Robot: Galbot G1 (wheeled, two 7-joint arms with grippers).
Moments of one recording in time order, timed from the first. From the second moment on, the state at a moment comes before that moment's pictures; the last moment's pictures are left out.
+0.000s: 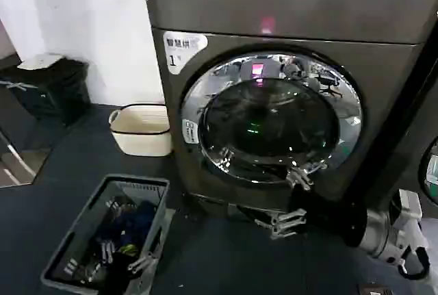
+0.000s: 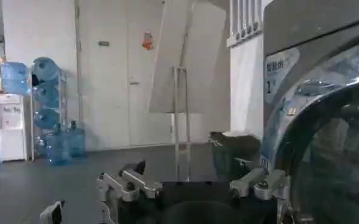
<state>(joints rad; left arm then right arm) 1.75 -1.40 -0.65 -2.07 -0.28 -0.38 0.30 -1.16 1.02 0.76 2.33 0.71 -0.53 -0.81</state>
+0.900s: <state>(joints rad) 1.78 -1.40 -0.64 -2.08 -0.24 -0.38 0.28 -0.78 1.10 0.22 1.86 0.43 -0.27 -0.62</state>
